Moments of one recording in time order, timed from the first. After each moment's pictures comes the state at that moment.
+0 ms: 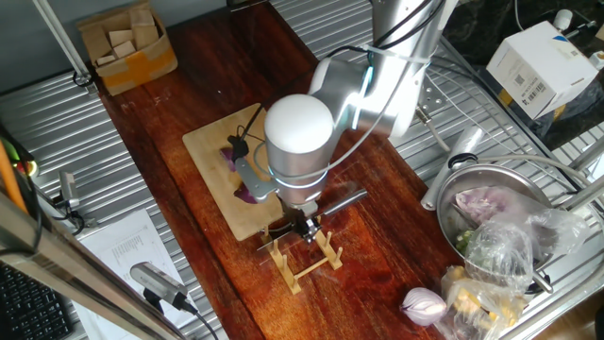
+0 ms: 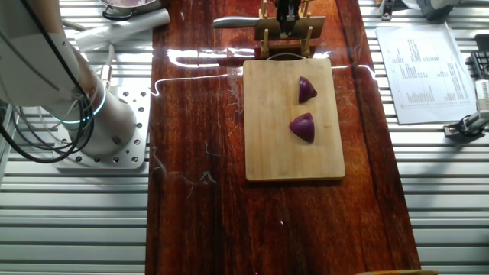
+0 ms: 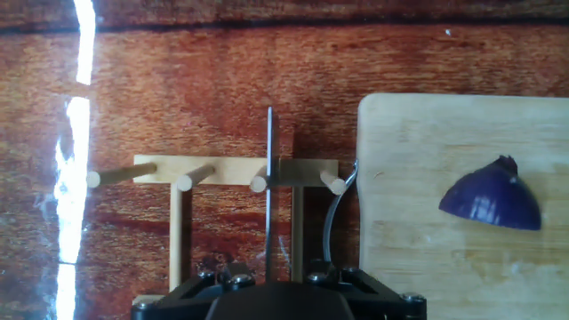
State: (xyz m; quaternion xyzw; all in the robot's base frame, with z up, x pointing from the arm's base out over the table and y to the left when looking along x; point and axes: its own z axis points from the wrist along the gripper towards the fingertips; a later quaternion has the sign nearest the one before) arm 0.454 0.257 0.068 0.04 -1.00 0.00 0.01
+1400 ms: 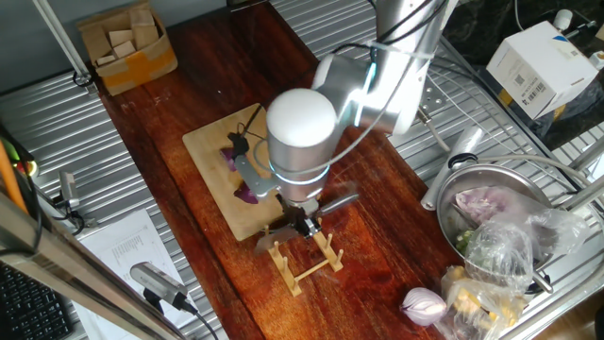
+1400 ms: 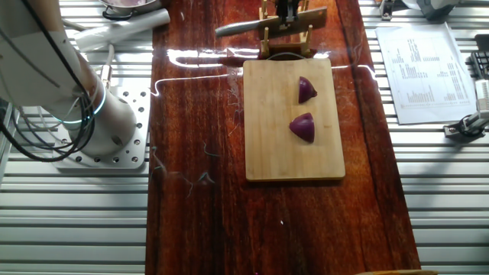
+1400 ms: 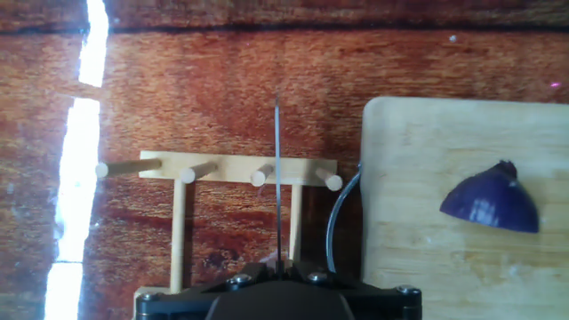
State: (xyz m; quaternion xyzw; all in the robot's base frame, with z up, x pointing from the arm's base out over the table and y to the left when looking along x) arm 0.461 0.258 0.088 0.05 -1.00 -0.01 0.00
